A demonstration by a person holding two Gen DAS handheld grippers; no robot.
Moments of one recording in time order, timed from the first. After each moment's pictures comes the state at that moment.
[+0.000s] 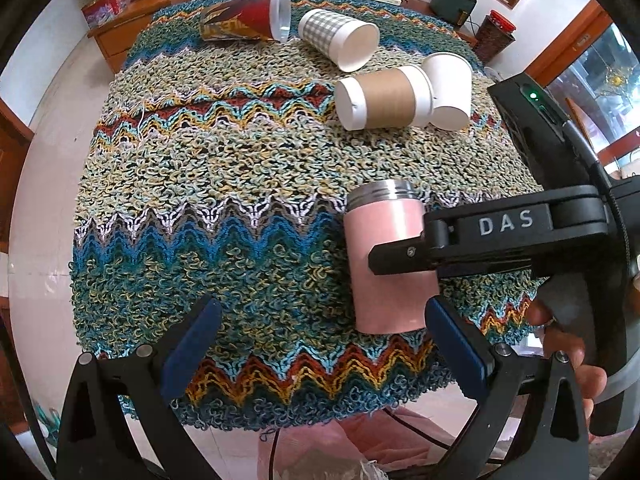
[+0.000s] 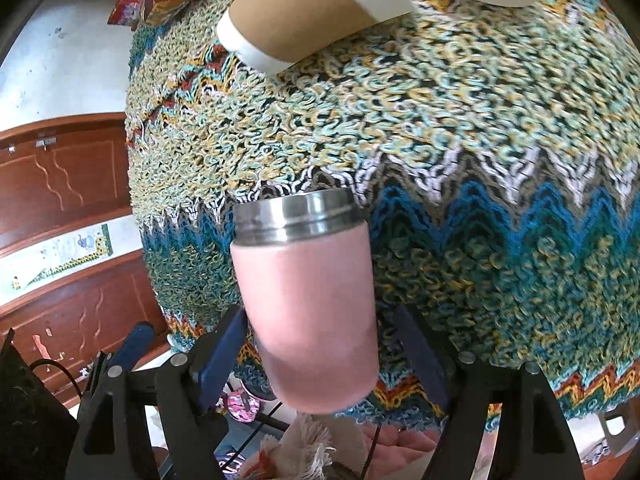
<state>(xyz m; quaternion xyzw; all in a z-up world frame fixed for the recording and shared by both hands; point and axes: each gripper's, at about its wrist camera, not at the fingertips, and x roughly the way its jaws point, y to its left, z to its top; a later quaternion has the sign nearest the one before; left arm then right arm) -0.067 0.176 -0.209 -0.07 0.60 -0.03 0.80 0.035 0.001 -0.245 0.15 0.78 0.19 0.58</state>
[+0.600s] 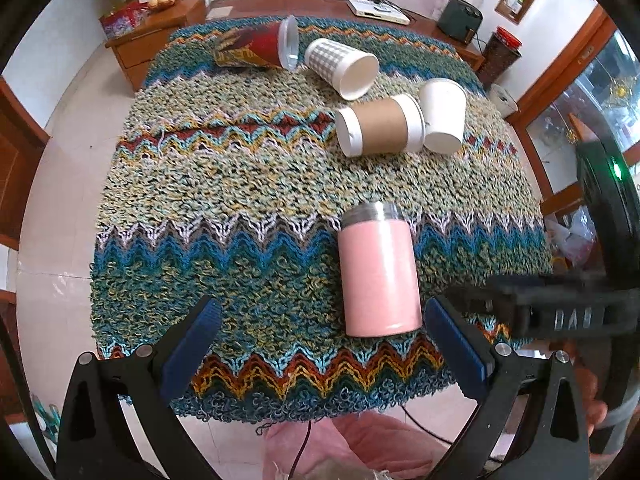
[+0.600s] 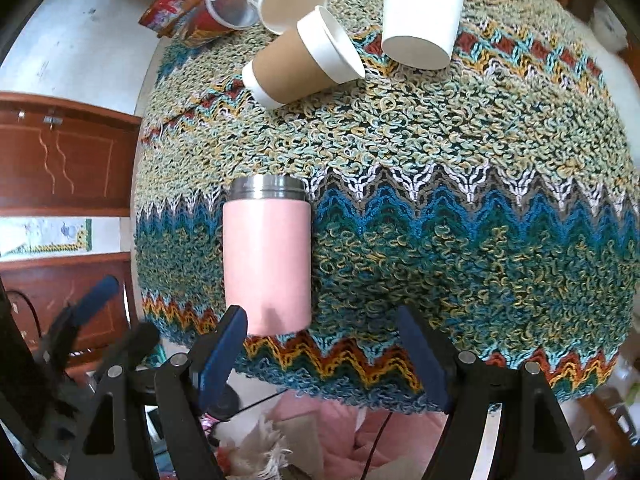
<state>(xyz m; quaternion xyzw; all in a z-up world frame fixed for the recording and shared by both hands) -0.074 0.171 -0.180 -0.07 0.57 0.00 0.82 -0.007 -0.060 -0.184 0.08 0.71 0.20 0.67</state>
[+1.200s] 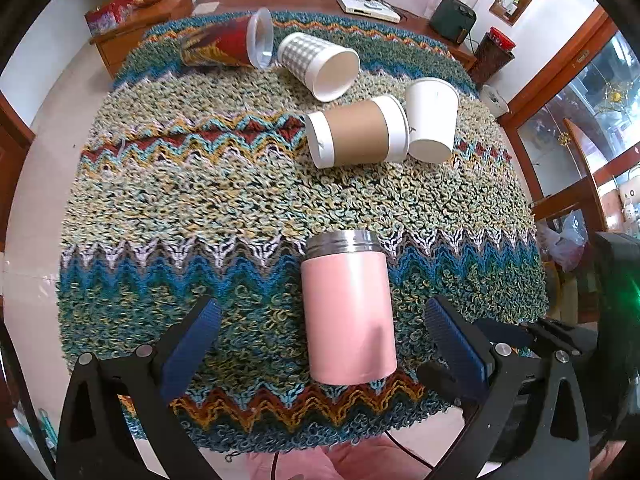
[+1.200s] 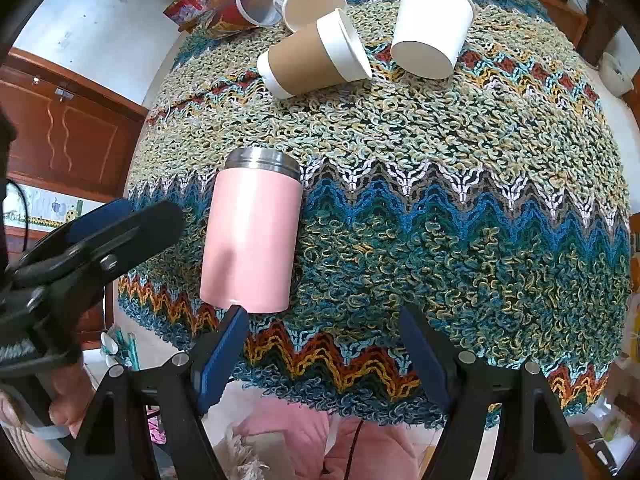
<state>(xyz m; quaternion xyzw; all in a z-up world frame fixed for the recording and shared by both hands) -0.039 0.150 -0.204 -0.08 0.58 -0.03 0.81 -0.028 -0.060 -0.185 0.03 0.67 0.21 0.71</state>
